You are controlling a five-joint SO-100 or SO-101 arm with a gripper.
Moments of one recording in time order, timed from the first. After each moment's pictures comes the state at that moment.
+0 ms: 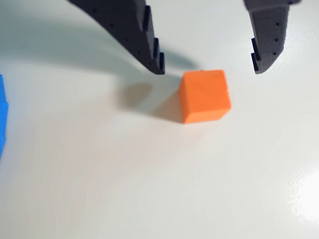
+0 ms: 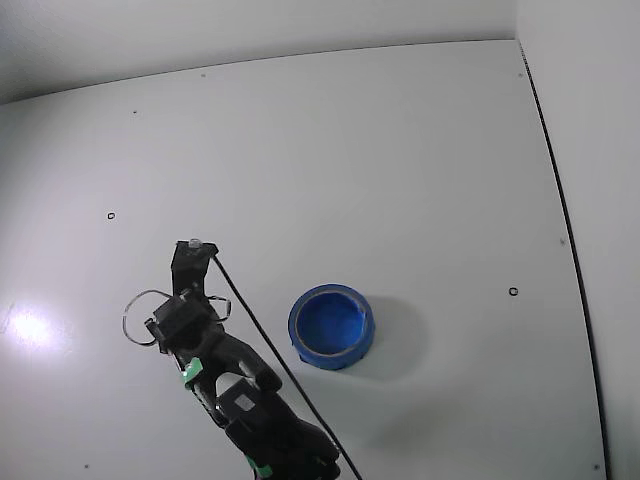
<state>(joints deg) -40.7 88.3 102.4 53.1 -28.0</state>
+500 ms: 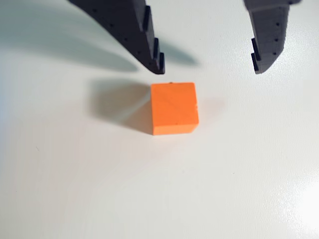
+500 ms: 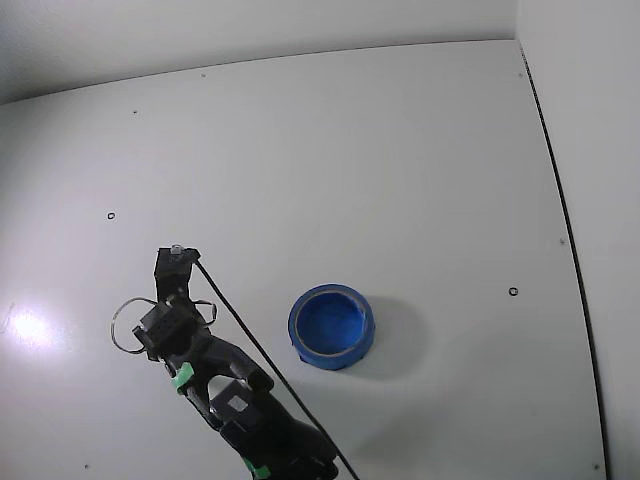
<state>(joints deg) -42.9 87.4 100.8 53.1 -28.6</state>
